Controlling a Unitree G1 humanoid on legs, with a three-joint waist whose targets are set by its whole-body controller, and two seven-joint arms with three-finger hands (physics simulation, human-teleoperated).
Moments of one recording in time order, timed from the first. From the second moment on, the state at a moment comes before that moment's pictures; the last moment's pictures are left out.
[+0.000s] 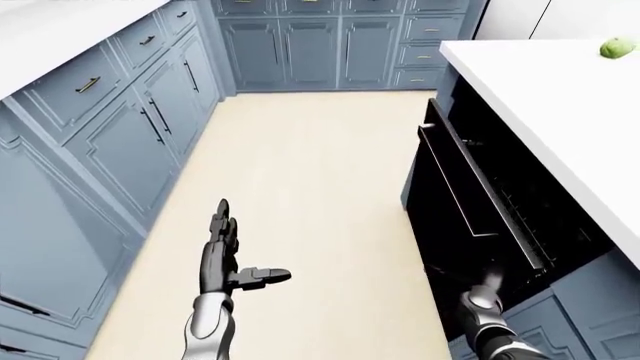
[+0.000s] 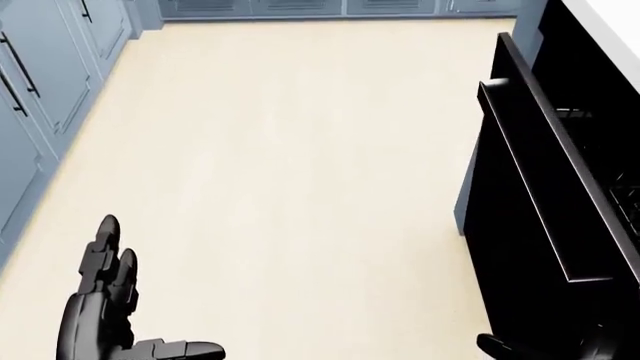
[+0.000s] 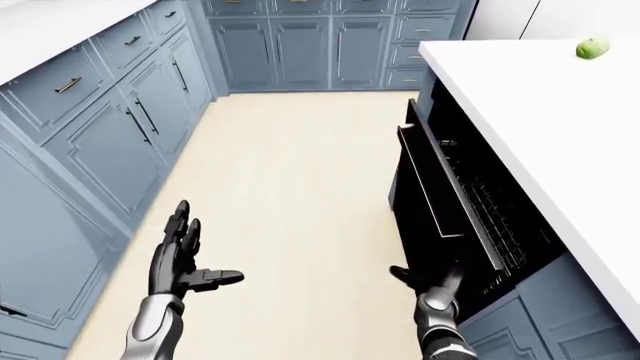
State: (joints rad) left arm -0.01 0.04 0.11 0.11 -0.08 -0.06 -0.03; right arm -0.51 -0.27 -0.27 1.41 0.08 -0.30 -0.49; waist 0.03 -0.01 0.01
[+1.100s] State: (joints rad) left arm 0.01 0.04 0.10 0.07 -0.08 -0.04 -0.02; right arm -0.46 -0.45 -0.28 1.32 0.25 -0.27 -0.44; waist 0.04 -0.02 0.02
